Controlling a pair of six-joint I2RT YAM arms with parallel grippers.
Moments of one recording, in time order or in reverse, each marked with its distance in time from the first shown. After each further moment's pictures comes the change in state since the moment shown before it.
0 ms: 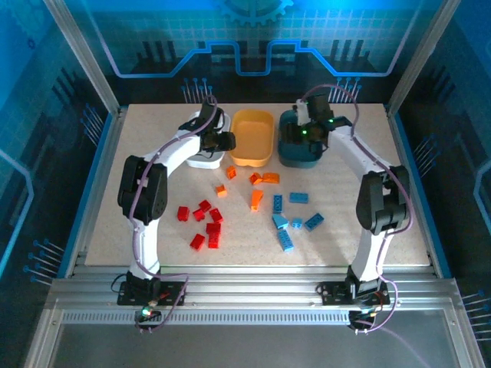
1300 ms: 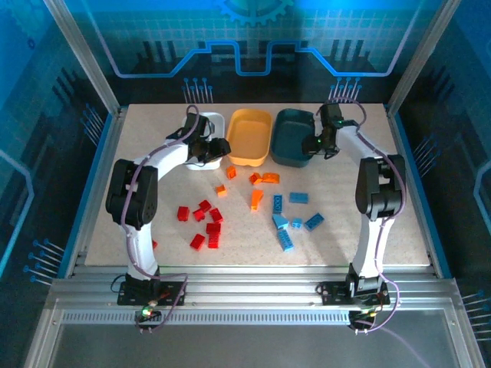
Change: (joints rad) left arm 0.077 -0.089 -0.228 0.147 0.239 -0.166; right arm -0.115 0.147 0.011 -0.083 0.146 -0.094
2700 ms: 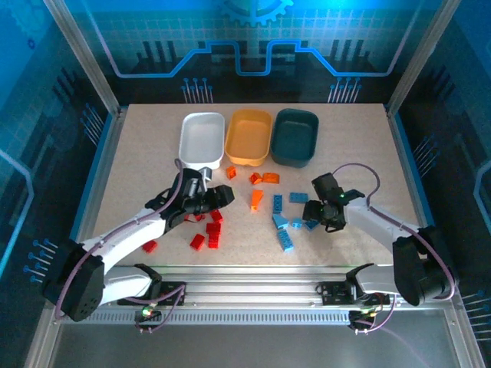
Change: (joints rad) left arm -0.274 -0.786 -0.798 0.239 -0.042 -0.287; right arm 0.257 -0.735 -0.948 0.034 0.196 0.565
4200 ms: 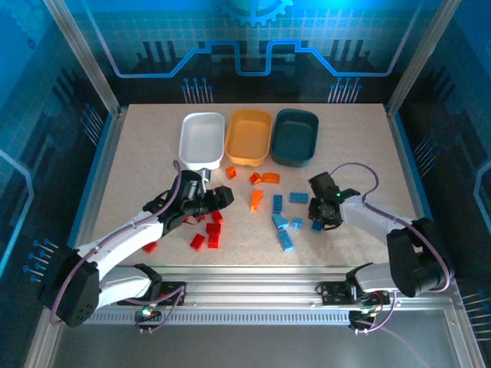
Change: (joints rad) left arm -0.013 -0.042 -0.002 -0.049 -0.045 0.007; right arm 0.012 0.057 0.035 0.054 0.058 0.022
